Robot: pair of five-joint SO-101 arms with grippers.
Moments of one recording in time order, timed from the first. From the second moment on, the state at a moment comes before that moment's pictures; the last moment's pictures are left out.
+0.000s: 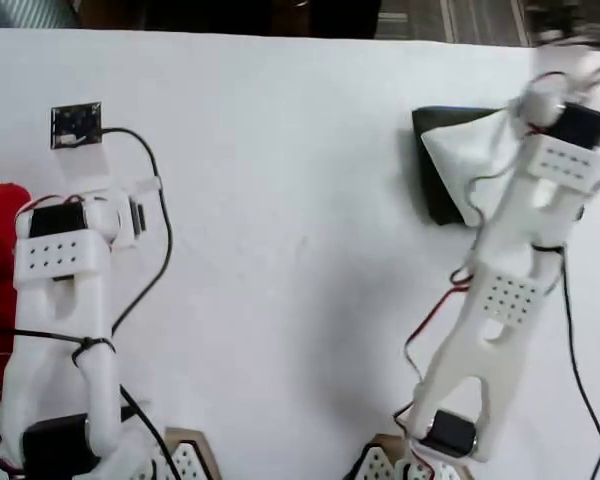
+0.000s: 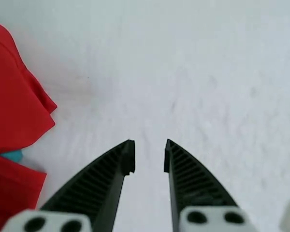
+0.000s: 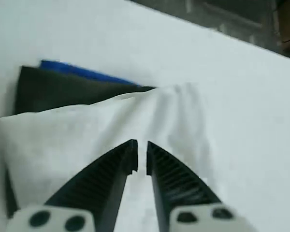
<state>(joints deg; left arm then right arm) -18.7 -22.2 33.7 59.6 1.7 15.6 58.6 -93.2 90.6 33.9</state>
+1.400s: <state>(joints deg) -21.5 -22.2 43.6 48.2 -5.7 6.3 71.8 -93.2 86.9 33.9</state>
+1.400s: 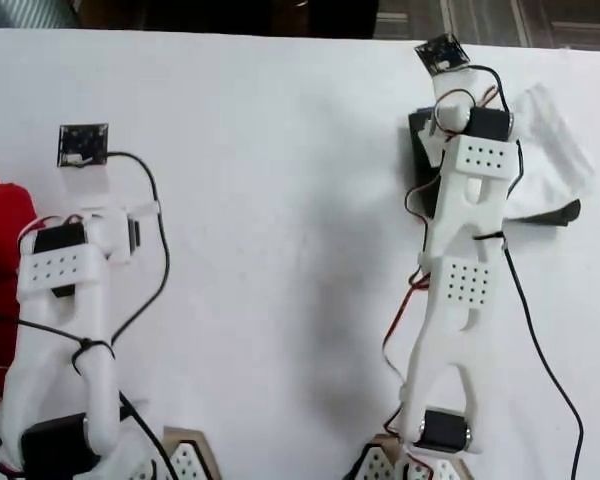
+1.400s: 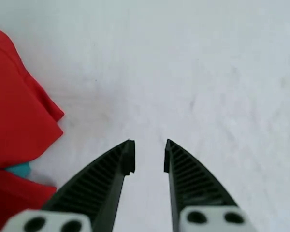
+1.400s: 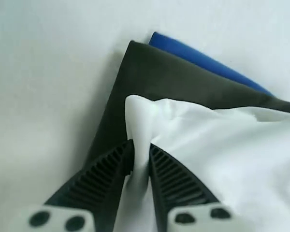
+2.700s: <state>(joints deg) -21.8 -22.2 43.6 48.2 -5.7 10.7 61.9 -93.2 99.9 29.7</state>
